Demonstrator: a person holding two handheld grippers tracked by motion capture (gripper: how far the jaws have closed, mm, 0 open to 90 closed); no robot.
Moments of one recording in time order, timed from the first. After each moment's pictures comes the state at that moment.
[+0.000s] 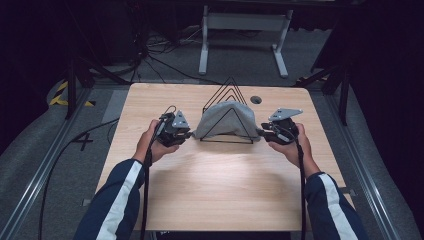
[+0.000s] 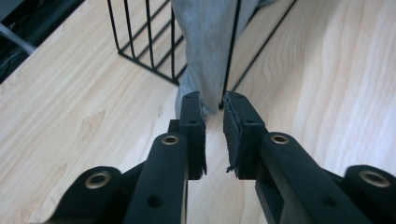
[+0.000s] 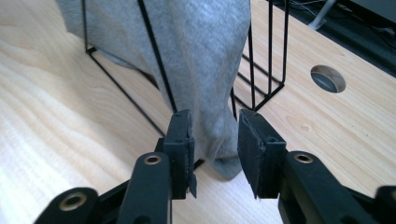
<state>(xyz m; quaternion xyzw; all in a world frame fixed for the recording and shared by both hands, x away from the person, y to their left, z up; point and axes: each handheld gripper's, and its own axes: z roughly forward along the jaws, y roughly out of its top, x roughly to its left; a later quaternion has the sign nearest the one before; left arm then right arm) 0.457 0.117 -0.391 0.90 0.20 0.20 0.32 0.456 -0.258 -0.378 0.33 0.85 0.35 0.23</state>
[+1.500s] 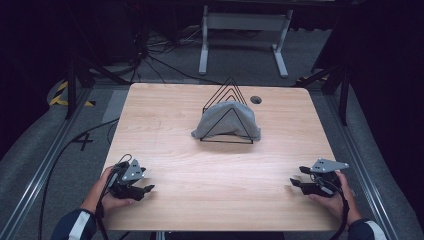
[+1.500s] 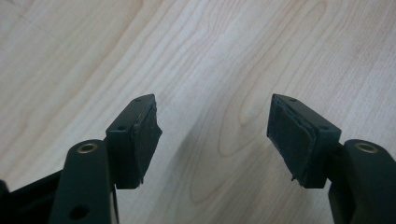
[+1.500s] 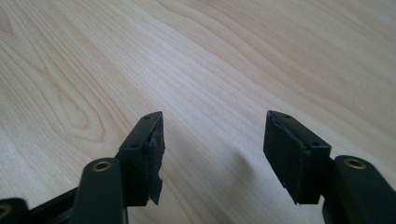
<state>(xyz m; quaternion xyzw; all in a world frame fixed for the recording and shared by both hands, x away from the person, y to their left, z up) 0.341 0.232 -0.460 0.91 0.24 0.15 0.31 0.334 -0.373 -0.451 0.37 0.84 0.34 0.19</state>
